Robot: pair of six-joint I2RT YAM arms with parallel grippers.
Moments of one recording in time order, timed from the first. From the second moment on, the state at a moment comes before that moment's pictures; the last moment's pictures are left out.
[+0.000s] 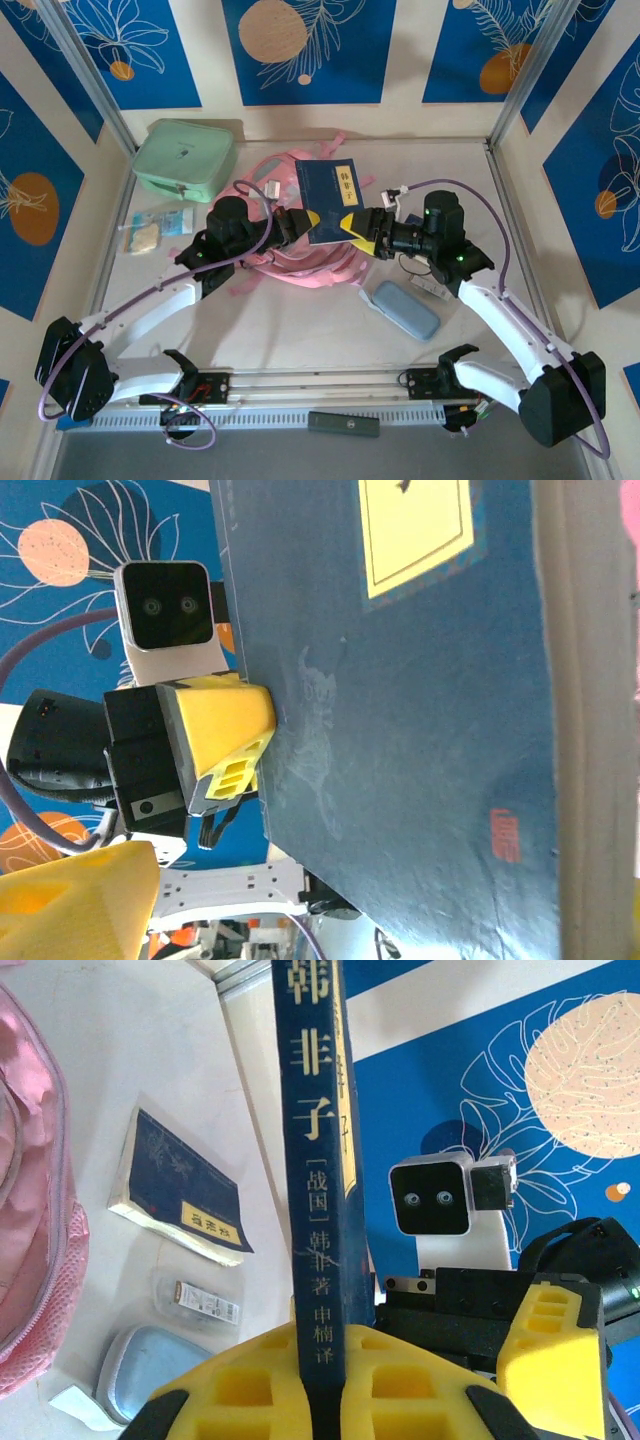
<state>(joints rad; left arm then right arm) -0.66 1.20 0.86 0.16 0.41 -1.09 0.38 1.03 0.80 -0.08 -0.84 1.06</state>
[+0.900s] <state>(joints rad) -0.68 1.19 0.86 0.09 0.39 -1.05 0.38 1.00 0.81 -0.16 -0.65 0.96</state>
